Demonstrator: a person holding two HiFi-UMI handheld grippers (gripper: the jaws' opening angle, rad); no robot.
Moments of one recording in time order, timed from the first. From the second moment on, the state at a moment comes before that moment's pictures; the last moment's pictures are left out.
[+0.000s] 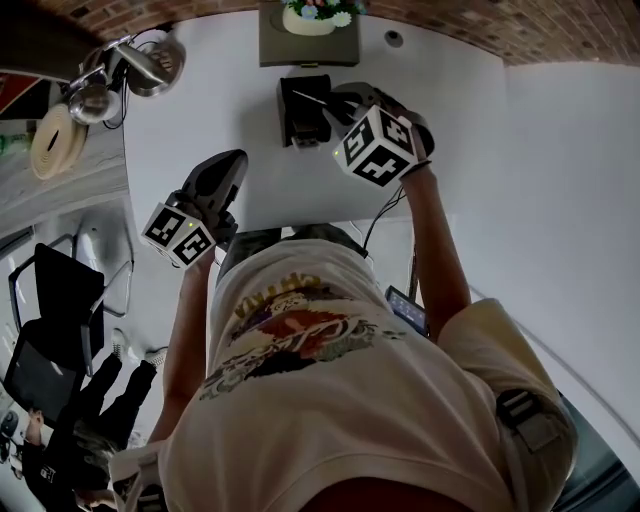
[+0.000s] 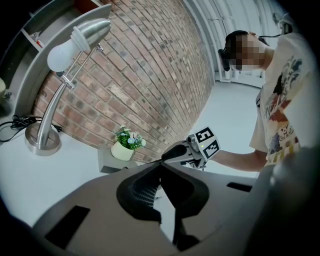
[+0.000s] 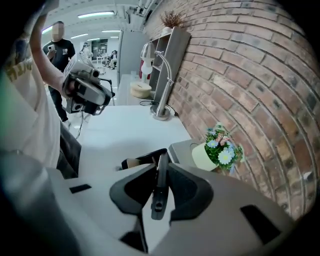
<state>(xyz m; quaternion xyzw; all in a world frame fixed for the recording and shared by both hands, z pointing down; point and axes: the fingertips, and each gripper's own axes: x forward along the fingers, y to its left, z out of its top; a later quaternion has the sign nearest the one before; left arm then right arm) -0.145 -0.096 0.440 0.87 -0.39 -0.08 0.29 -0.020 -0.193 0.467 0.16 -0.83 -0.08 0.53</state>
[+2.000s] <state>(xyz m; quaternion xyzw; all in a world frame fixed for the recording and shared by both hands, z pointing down) -0.078 0.001 0.451 0.82 -0.49 -0.03 0.29 0.024 -0.107 0.424 0.15 -0.96 0.12 0.19</state>
